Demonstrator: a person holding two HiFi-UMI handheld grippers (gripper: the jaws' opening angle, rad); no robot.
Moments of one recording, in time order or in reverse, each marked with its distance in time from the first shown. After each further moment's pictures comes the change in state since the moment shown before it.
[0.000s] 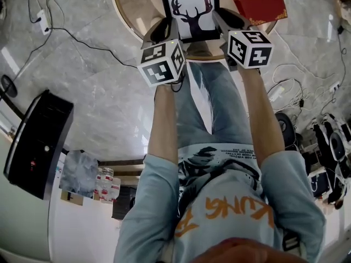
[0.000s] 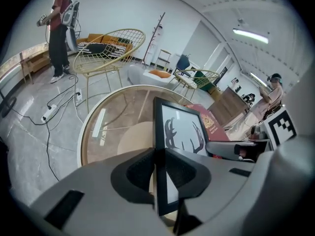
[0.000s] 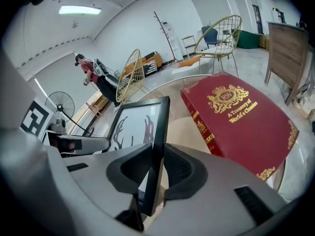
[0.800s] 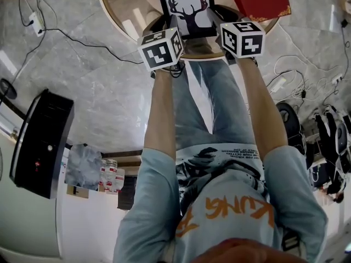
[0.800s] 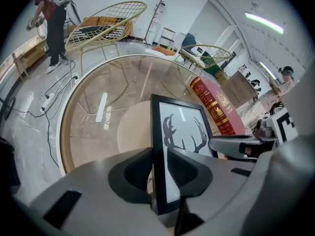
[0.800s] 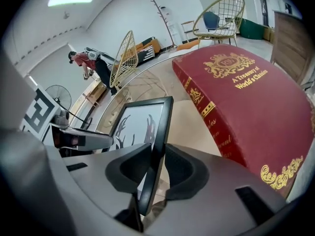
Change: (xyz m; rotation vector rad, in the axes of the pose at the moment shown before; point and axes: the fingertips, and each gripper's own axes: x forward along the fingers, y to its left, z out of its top) left arm 0.061 0.010 -0.045 0.004 0.223 0.024; right arm 0.042 -0.034 -0.041 0.005 0.142 -0.012
